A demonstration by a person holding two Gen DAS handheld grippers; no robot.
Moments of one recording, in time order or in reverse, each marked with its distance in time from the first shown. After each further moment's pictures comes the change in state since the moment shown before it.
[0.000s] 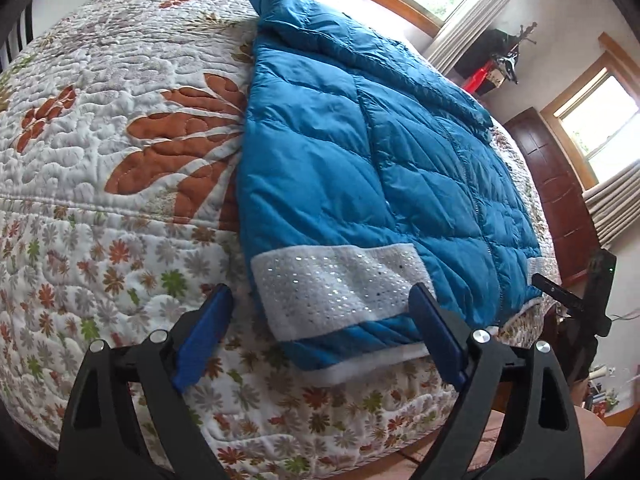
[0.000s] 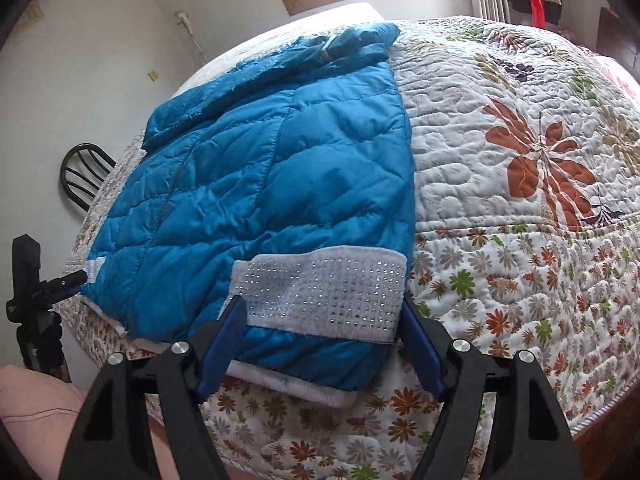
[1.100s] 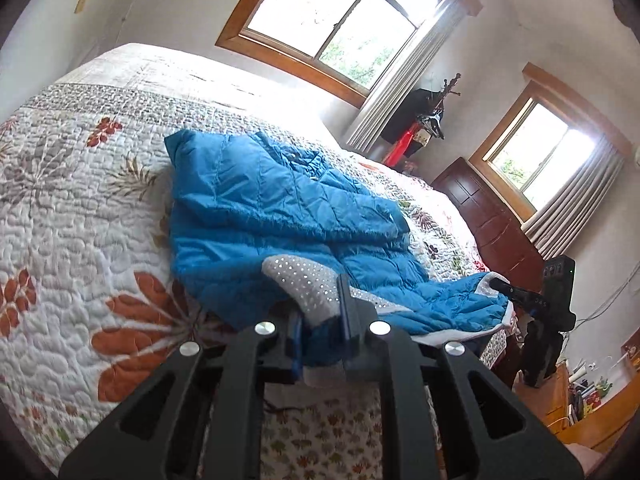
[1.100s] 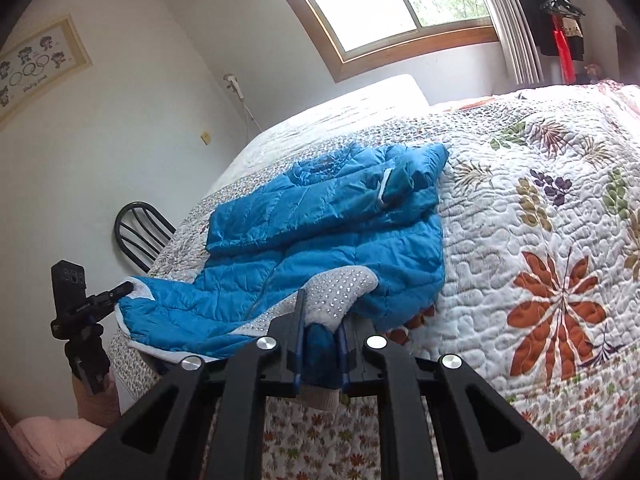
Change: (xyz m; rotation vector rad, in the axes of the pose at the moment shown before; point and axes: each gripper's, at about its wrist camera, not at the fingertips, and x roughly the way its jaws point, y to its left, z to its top) left arm -0.064 -0.042 0.108 0.121 -0.294 -0.215; right arm -0.065 0.005 0.127 -0.007 -0.226 0.217
